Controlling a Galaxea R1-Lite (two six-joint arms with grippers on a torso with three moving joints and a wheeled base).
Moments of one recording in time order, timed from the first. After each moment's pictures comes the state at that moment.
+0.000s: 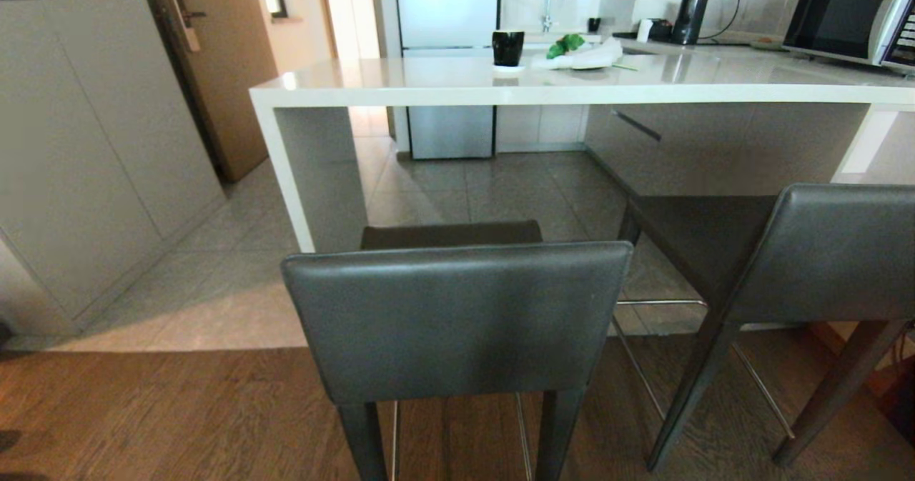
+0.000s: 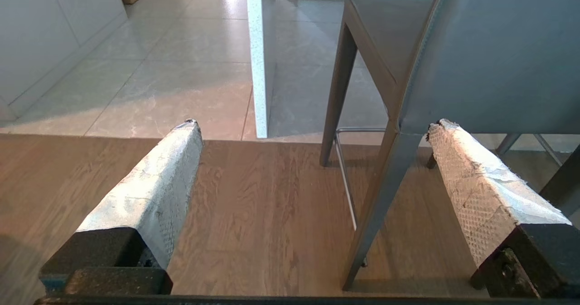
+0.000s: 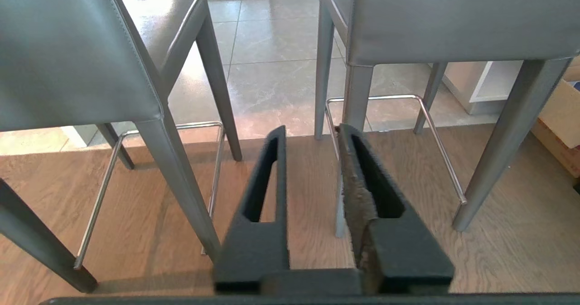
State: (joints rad) left arm 0.00 0.00 0.00 -0.02 0.00 -0.03; right arm 0.00 0.00 0.00 0.00 0.00 0.00
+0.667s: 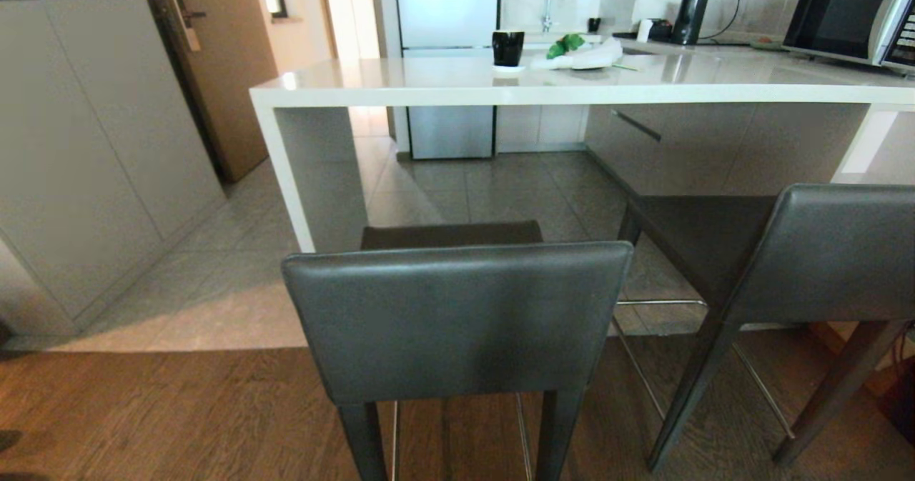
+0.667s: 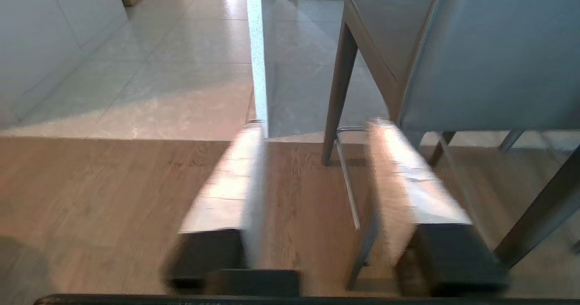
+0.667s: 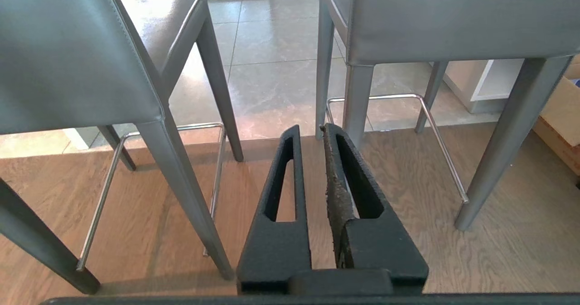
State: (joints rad) left arm 0.00 0.00 0.00 -0.02 0.00 0.01; right arm 0.00 0.00 0.00 0.00 0.00 0.01
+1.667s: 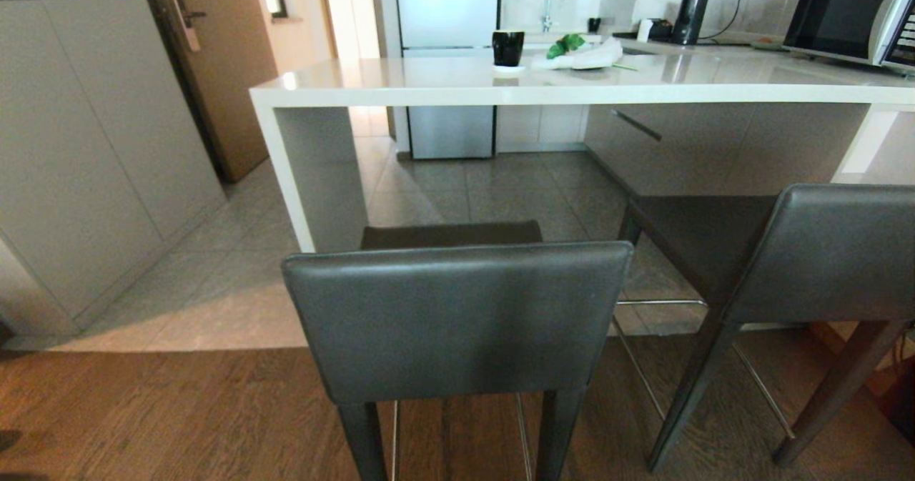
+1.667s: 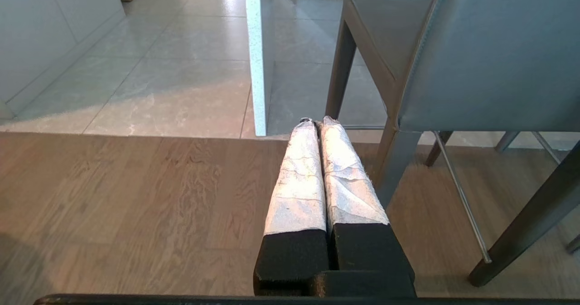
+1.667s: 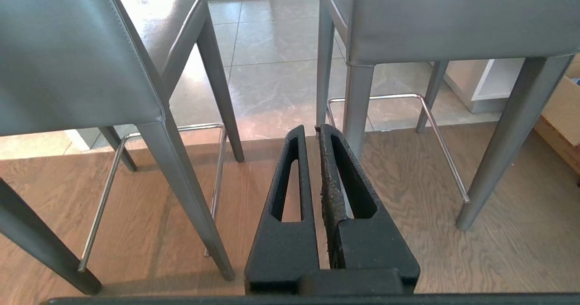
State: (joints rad) left arm 0.00 0.00 0.00 -0.01 0.00 -0.03; right arm 0.00 0.00 0.00 0.00 0.00 0.02
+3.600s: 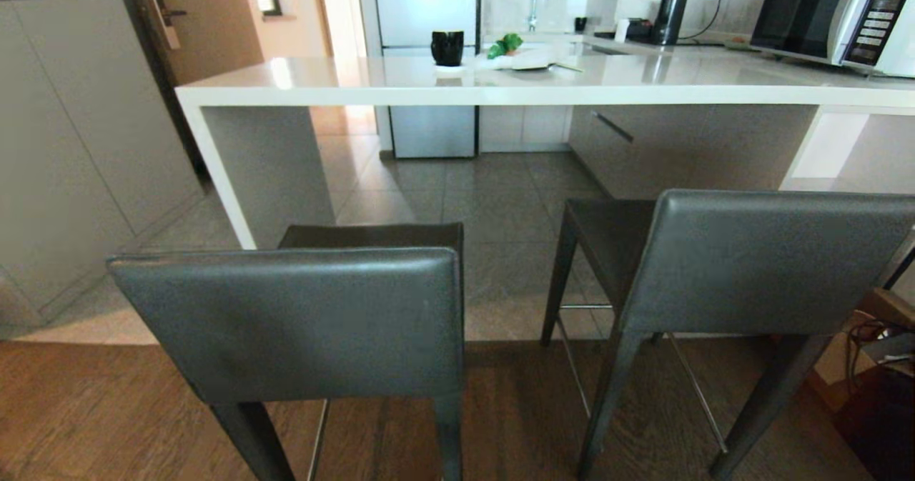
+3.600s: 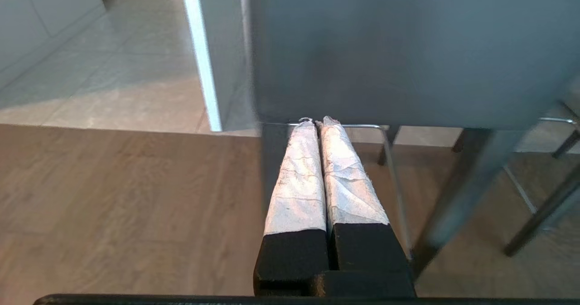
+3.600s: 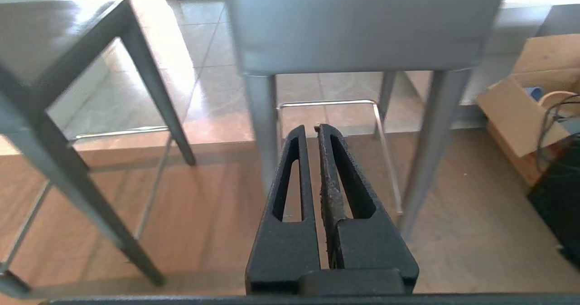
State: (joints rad) left arm 0.00 0.00 0.00 -0.01 0.00 -0.03; right arm 0.00 0.00 0.00 0.00 0.00 0.02
